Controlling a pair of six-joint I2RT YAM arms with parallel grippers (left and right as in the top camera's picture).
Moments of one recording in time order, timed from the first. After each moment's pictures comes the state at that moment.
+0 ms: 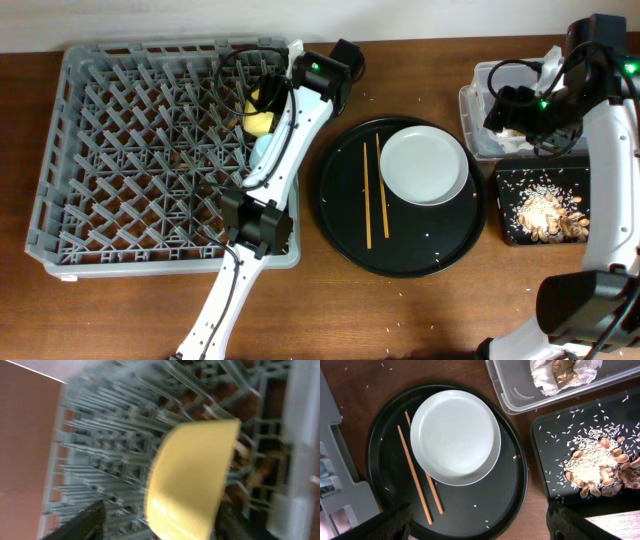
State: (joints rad) left arm -0.51 2.81 3.04 -1.68 -0.91 -0.44; right arm -0.19 1.77 1.91 -1.41 -0.18 0.17
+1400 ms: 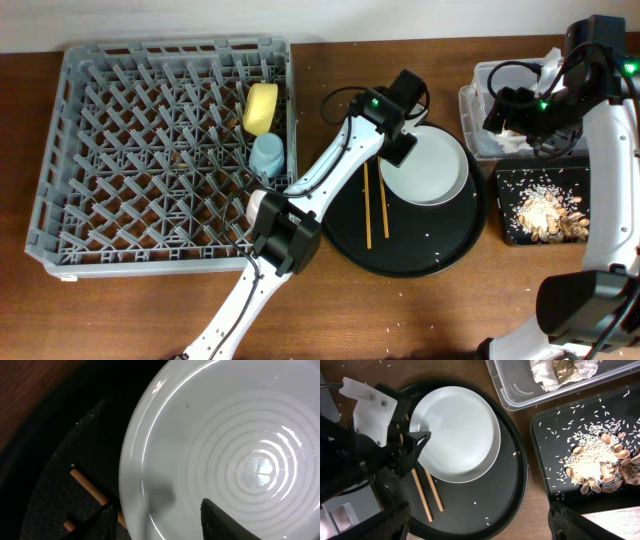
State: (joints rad) left arm -0.70 2.80 2.79 -1.21 0.08 0.02; right arm -0.19 1.77 1.91 -1.42 -0.18 0.17
